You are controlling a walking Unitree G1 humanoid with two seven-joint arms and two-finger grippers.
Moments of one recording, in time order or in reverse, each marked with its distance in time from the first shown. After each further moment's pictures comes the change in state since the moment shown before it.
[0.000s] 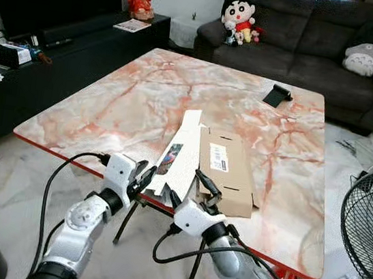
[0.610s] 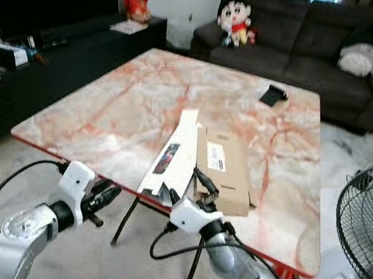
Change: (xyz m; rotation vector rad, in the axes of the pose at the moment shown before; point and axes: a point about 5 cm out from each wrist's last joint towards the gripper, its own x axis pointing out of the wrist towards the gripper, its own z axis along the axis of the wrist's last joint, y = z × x) left arm -0.058 0.014 0.004 -0.044 0.209 -0.062; right arm 0.009 0.005 0.001 -0.089 0.015 0.018
